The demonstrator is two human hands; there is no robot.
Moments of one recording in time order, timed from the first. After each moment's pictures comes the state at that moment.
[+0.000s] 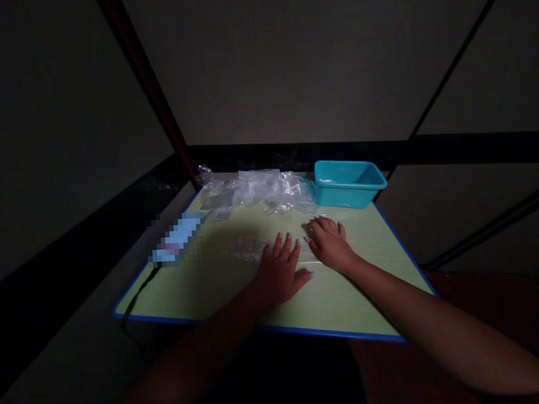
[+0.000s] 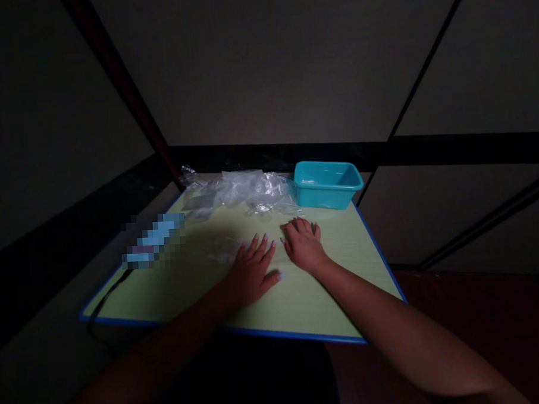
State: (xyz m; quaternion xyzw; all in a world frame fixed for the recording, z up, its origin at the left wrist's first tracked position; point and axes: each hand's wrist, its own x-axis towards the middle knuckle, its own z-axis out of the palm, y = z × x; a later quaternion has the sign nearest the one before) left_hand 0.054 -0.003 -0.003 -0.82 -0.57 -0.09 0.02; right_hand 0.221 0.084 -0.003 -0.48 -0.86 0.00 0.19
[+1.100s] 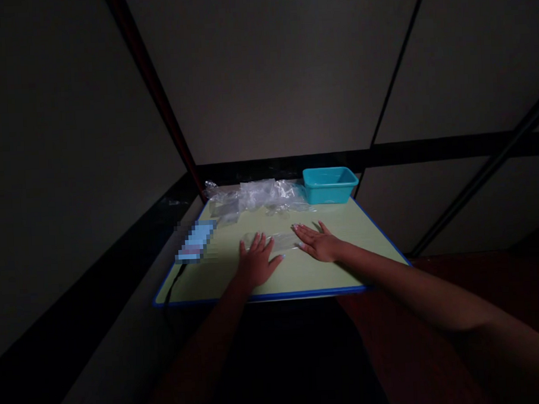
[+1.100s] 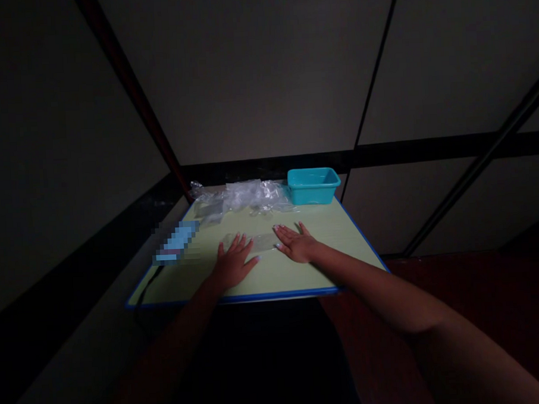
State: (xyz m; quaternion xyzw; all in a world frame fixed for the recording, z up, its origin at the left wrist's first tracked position) left_hand -0.012 -0.027 0.003 -0.78 -0.62 -0.10 0.02; right_hand 0.215 0.047 0.012 -0.39 -0.92 0.07 0.01
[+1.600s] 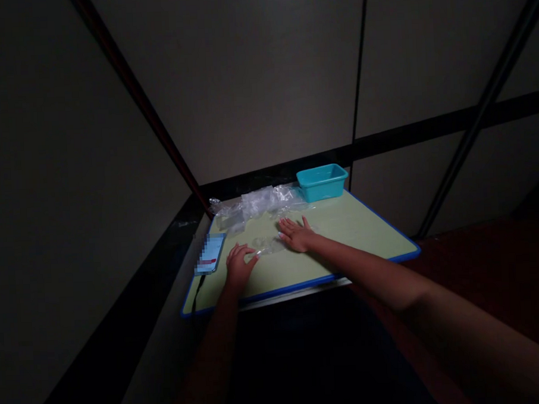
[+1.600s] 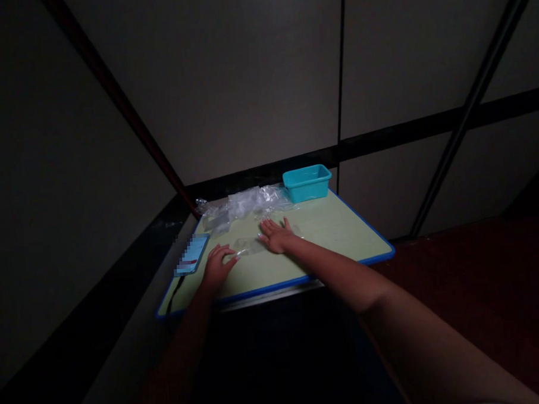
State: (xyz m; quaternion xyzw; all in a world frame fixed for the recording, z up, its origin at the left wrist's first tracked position) left_hand -0.100 -0.020 -0.009 -0.70 -0.64 -0.31 -0.02; right_hand 0.135 0.047 0.021 -0.48 -0.87 0.11 0.07
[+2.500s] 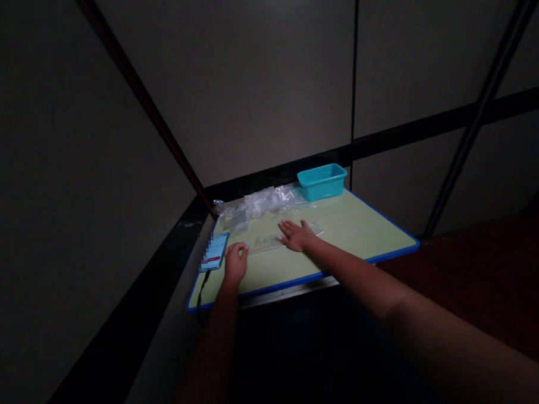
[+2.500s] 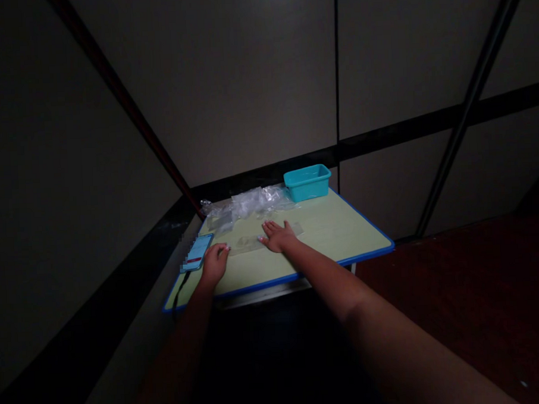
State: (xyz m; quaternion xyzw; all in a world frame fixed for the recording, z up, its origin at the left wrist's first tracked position) left_hand -0.109 -0.019 0.003 -0.68 -0.65 -0.35 0.02; right_hand 0.125 0.048 0.004 -0.50 -0.86 0.09 0.07
